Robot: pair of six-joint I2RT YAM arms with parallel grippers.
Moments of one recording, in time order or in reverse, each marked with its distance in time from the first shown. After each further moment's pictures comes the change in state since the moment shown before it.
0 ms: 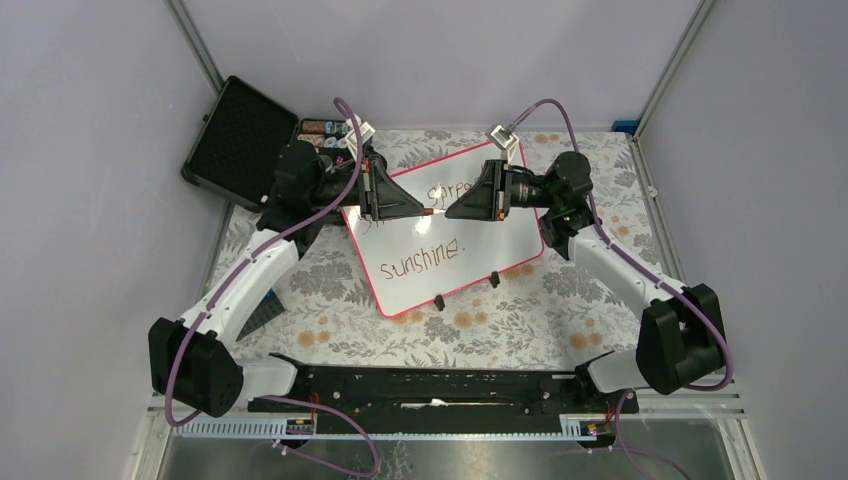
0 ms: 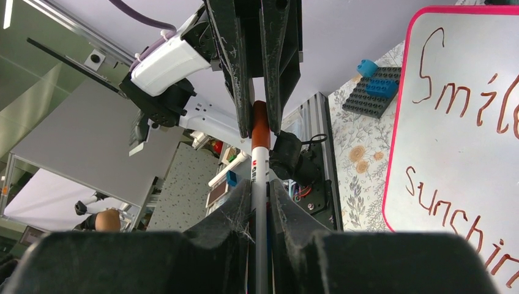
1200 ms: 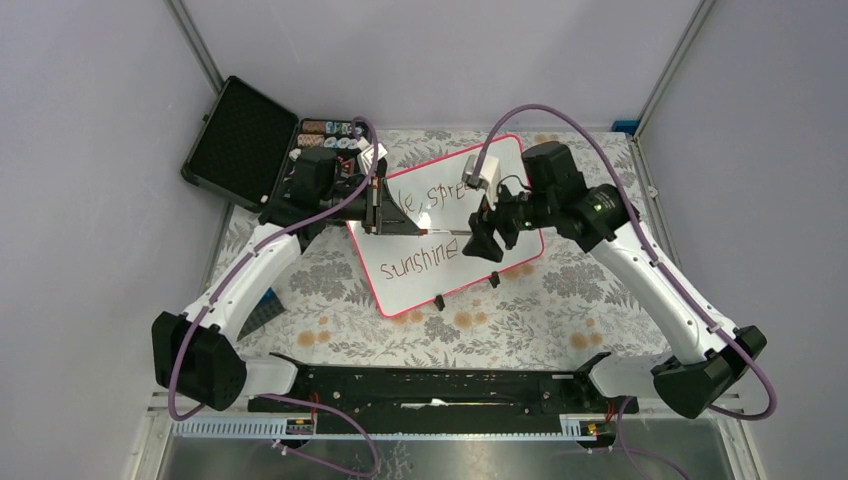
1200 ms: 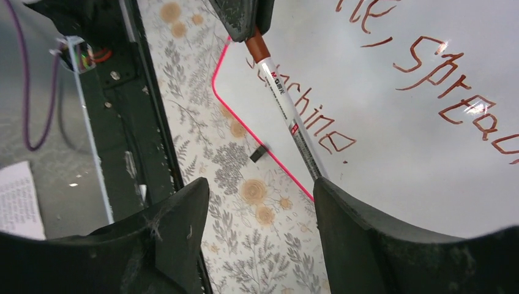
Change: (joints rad) left arm 0.010 0.019 0.044 -0.528 -0.119 0.290; right arm 0.149 -0.114 0.466 -1.555 0.536 -1.404
